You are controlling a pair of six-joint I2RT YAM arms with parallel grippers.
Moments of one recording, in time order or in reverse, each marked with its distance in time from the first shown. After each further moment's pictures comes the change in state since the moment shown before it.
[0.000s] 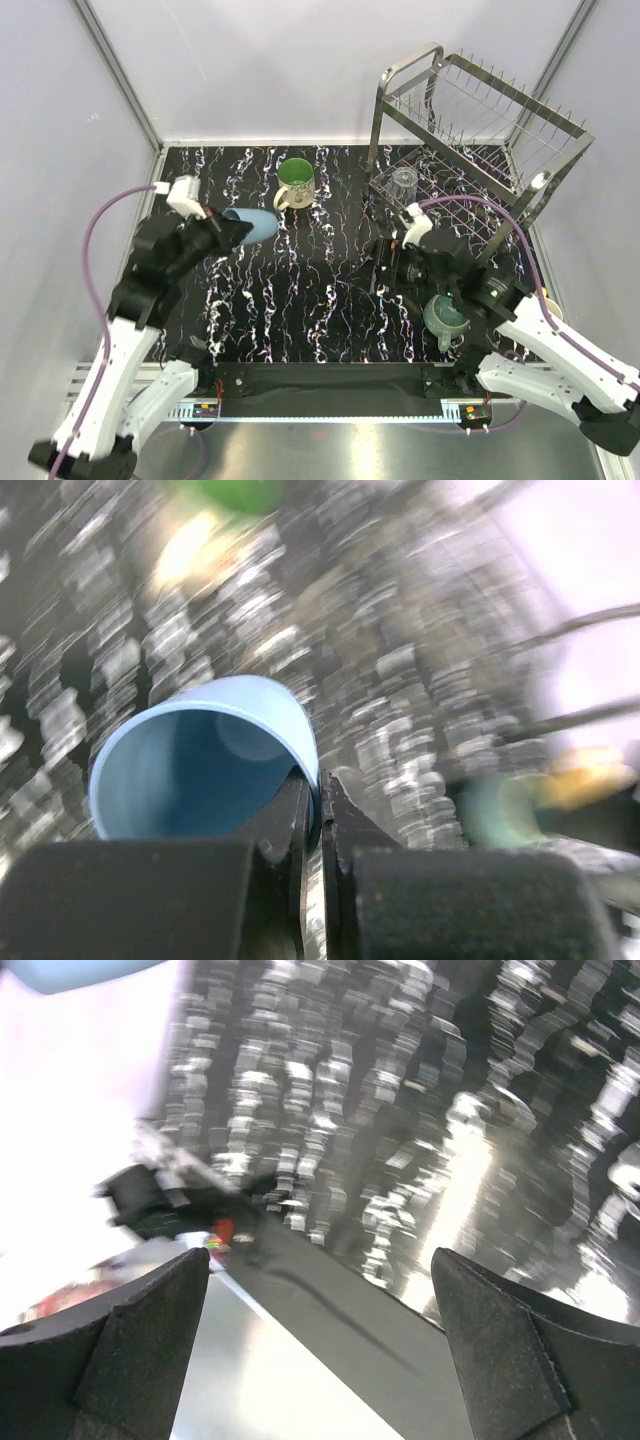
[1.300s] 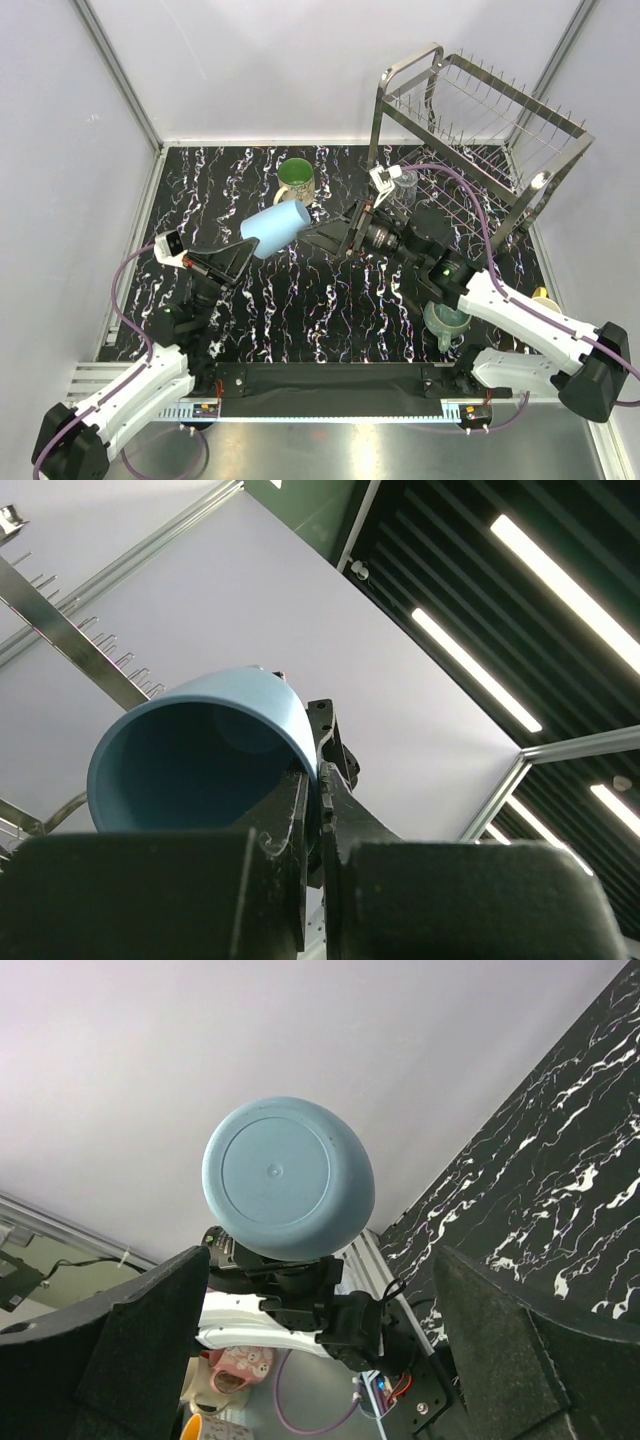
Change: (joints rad) left arm -0.266 -0.180 -0.780 1.745 -0.091 -0.816; right arm 0.029 0.232 0.007 0.904 -0.203 0.135
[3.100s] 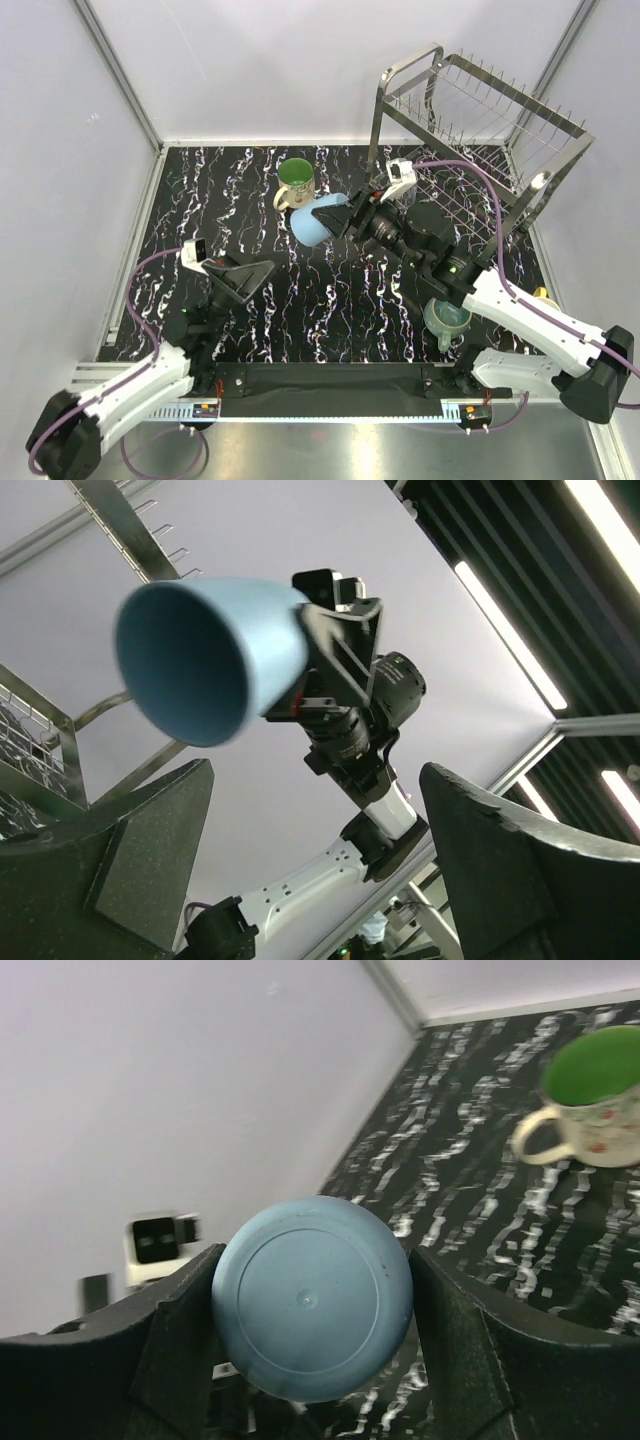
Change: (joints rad) left arm -0.101 0.083 -0.102 0.021 0.025 0.013; right arm 0.003 0.000 0.071 -0.174 0.318 -0.202
